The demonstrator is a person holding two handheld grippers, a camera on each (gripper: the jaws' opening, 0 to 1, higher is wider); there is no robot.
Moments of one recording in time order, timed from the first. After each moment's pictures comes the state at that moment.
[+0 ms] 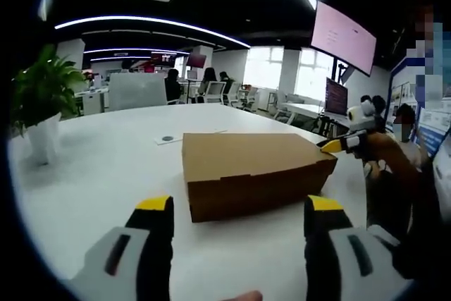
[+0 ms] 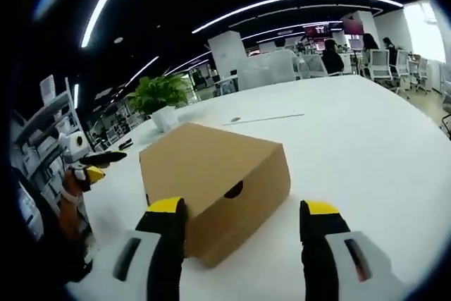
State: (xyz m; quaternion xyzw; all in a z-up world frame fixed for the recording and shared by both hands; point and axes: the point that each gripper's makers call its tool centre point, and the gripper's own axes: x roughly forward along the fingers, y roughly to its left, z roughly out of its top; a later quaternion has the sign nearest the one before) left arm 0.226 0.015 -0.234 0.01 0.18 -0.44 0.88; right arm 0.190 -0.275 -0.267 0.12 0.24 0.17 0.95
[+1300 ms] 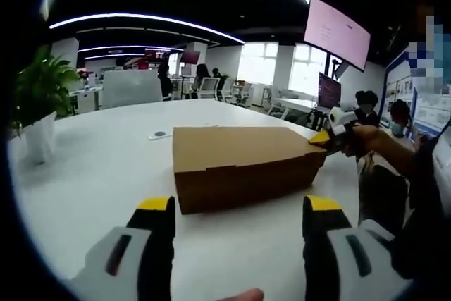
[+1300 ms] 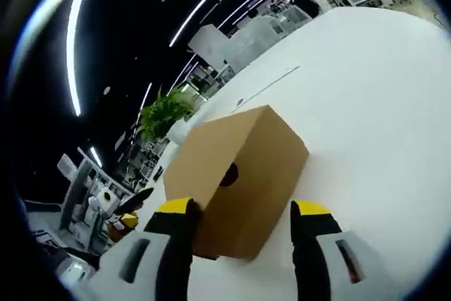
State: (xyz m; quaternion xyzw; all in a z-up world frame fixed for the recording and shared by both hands) left arm 0.209 0.011 -0.238 0.01 0.19 -0.46 0.87; right arm 0.172 -0.242 -0.272 0.36 0.32 0.20 0.85
